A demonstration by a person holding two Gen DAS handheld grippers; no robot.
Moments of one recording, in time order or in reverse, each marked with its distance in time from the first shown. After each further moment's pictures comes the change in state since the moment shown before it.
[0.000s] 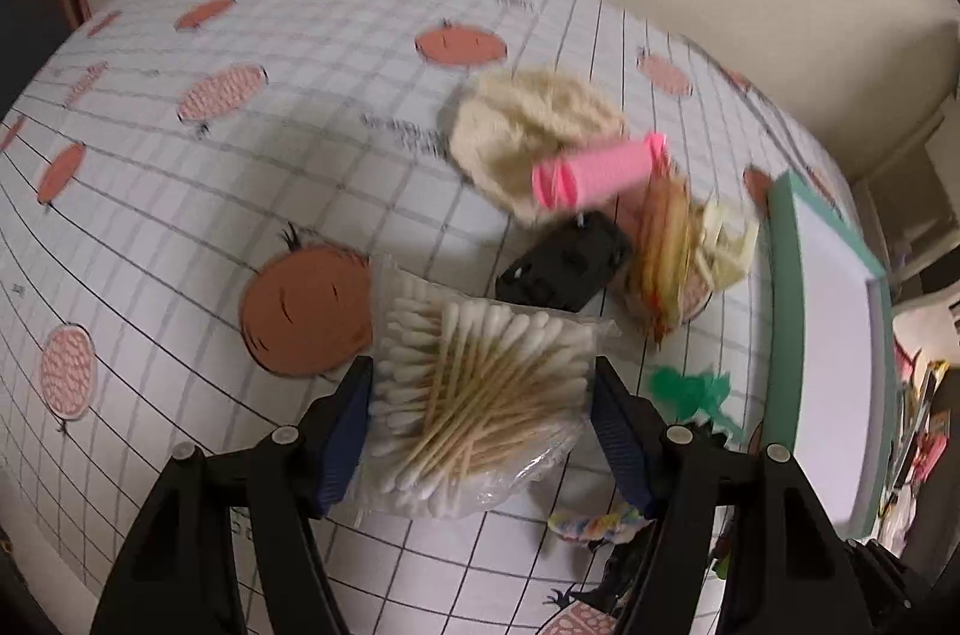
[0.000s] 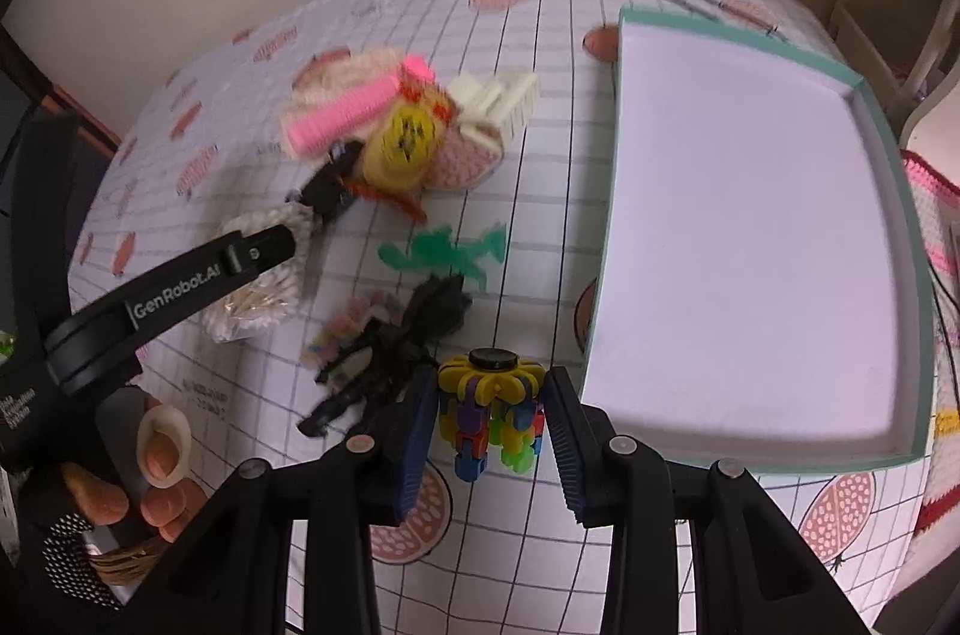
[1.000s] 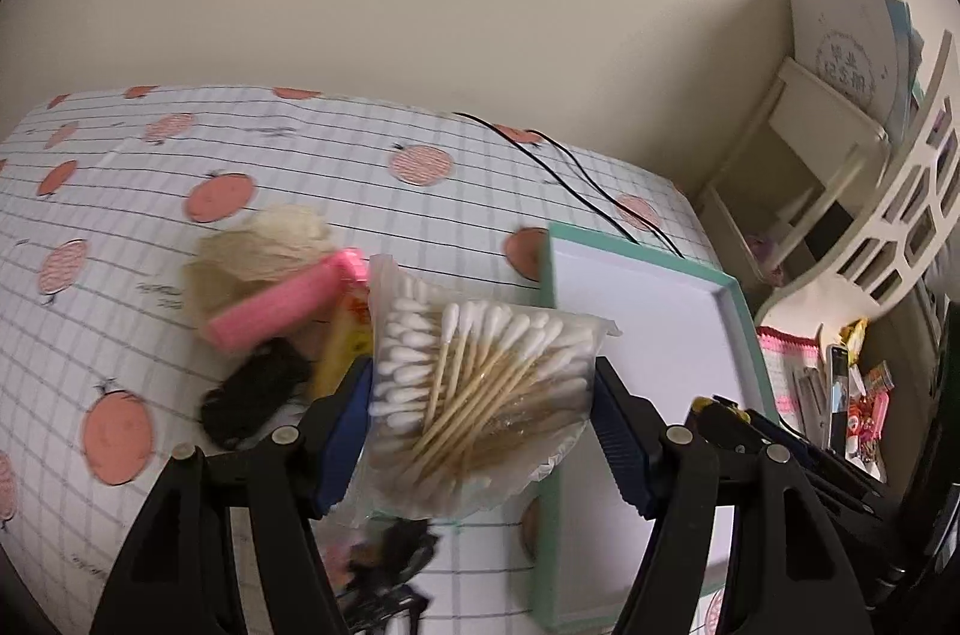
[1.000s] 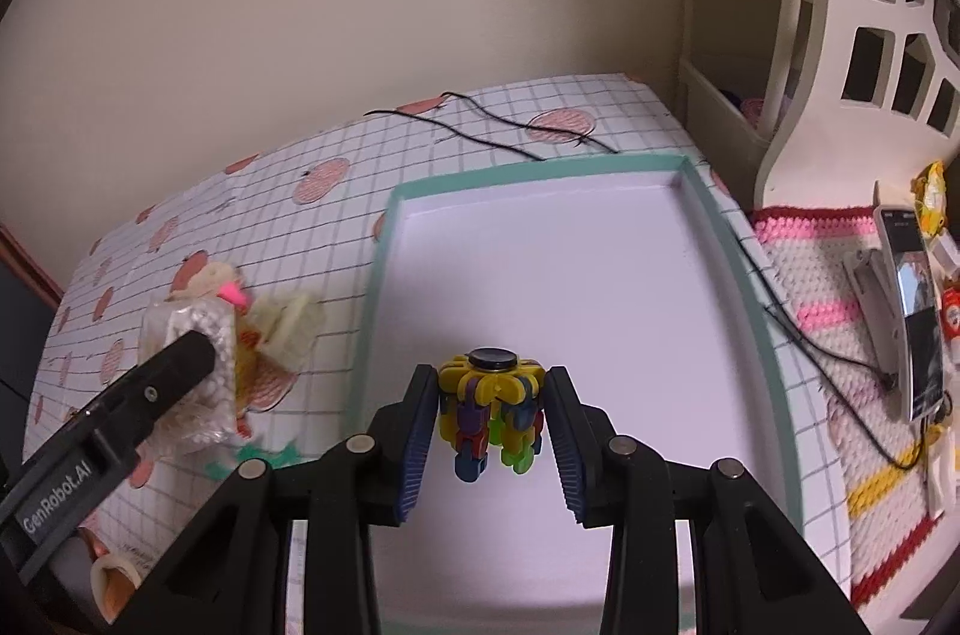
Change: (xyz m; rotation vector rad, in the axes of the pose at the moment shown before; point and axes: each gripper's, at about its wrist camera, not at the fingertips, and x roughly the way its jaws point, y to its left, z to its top) left arm -0.015 -0.141 0.013 0.224 -0.191 -0.247; right arm -0.019 -0.100 0.053 0.177 -0.295 -0.156
